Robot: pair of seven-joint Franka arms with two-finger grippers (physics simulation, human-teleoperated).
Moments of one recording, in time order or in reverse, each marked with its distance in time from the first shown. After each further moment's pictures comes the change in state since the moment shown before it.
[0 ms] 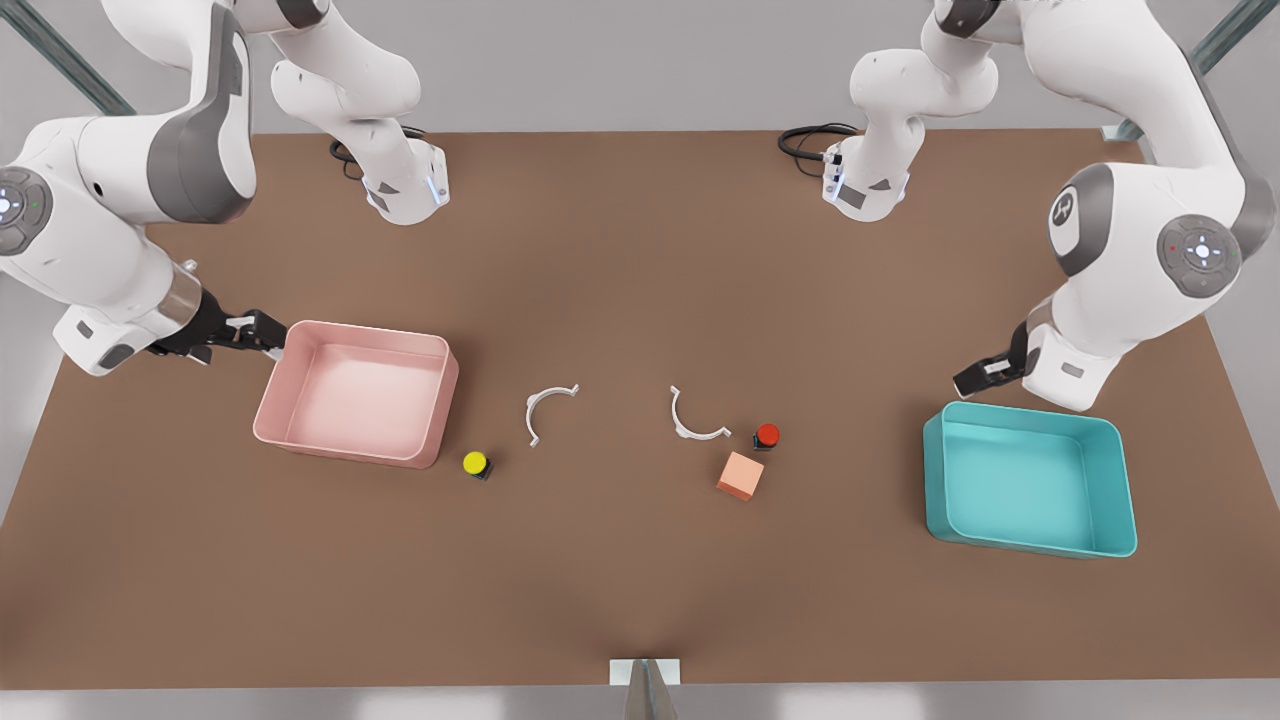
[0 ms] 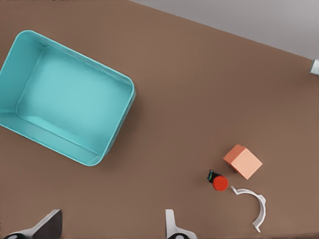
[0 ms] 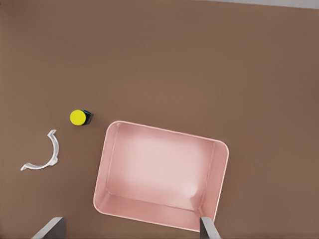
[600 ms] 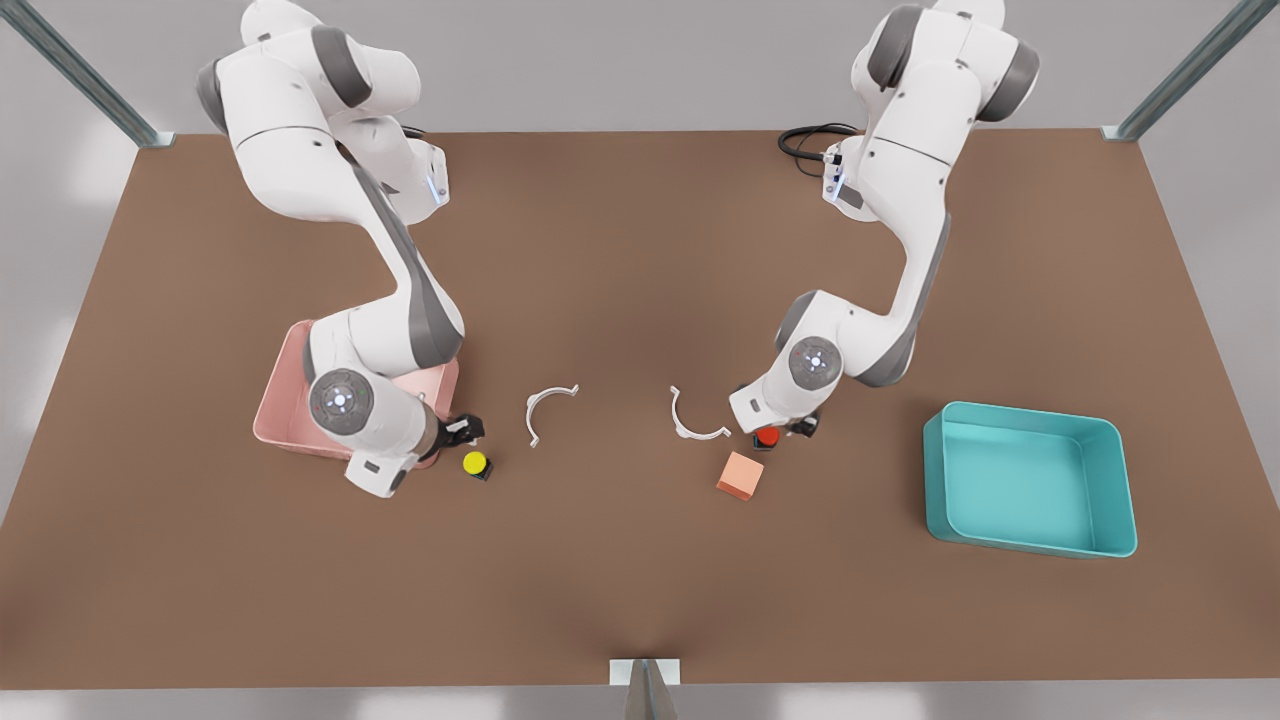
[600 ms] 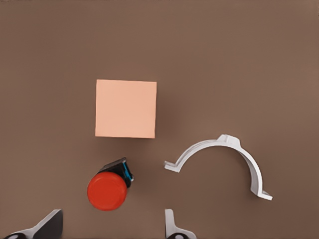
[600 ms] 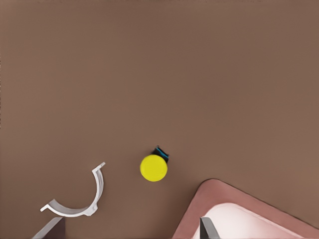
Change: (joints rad) left arm -0.359 0.292 -0.011 -0.401 -0.009 0.683 0.366; right arm 0.137 0.395 0.169 -0.032 0.004 0.409 0.027
